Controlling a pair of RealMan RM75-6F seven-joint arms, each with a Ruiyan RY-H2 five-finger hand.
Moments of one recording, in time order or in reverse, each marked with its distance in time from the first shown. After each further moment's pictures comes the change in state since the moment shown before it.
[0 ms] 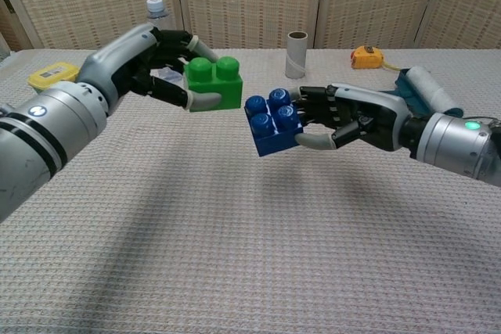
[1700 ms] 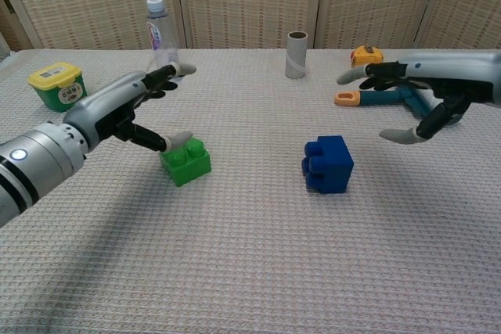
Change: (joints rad) left arm 0.049 0.061 0.102 0.143 0.164 -0.094 -0.136; right arm -0.124 0.489 0.120 -0.691 0.241 -0.206 -1.035
